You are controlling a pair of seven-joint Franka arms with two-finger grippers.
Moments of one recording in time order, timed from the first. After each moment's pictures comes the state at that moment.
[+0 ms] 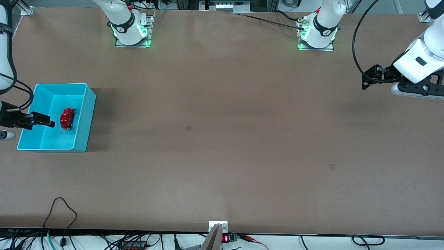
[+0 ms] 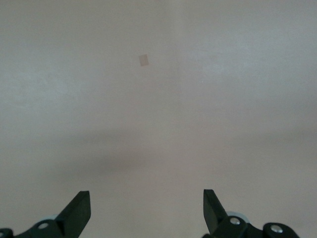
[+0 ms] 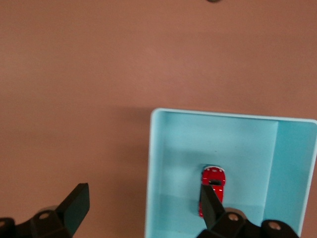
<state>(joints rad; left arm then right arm) -0.07 -0.02 -0.01 -1.67 0.02 1.61 0.03 -0.10 0.32 -0.16 -1.62 0.16 1.90 -0.37</state>
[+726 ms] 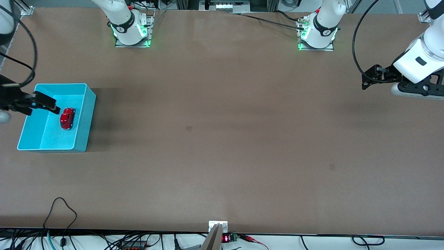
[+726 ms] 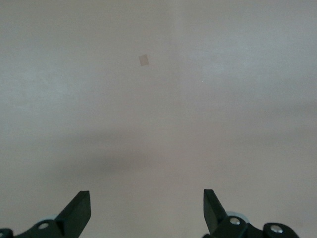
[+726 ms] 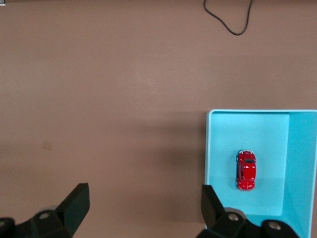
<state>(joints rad) -0.07 -0.02 -0.01 -1.67 0.02 1.61 0.03 -0.01 0.17 -0.08 -1.48 0.10 1.67 -0.10</state>
